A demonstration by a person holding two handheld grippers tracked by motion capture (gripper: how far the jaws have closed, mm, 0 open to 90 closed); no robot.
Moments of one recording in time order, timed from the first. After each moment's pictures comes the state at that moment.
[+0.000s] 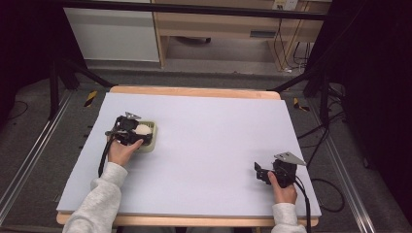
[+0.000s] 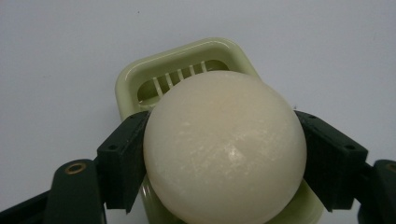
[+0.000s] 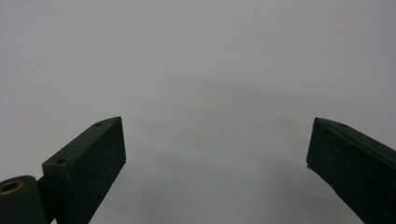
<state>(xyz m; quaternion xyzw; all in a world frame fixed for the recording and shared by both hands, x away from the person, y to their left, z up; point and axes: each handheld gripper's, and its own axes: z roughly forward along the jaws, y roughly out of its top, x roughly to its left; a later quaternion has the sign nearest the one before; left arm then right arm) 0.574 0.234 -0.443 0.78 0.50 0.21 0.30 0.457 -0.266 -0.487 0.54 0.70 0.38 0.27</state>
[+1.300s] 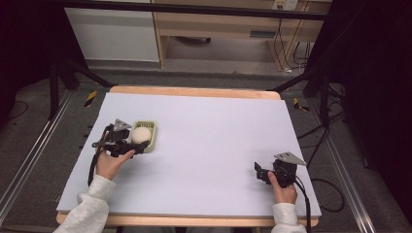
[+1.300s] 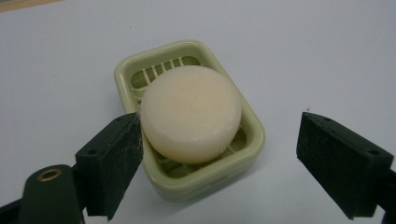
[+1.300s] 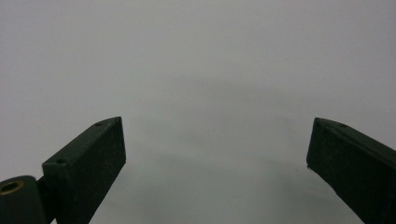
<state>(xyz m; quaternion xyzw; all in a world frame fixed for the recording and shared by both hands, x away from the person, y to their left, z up) 0.524 0.248 -0.429 0.77 0.47 0.22 0.36 0.458 -0.266 -0.487 0.54 0.70 0.38 0.27</state>
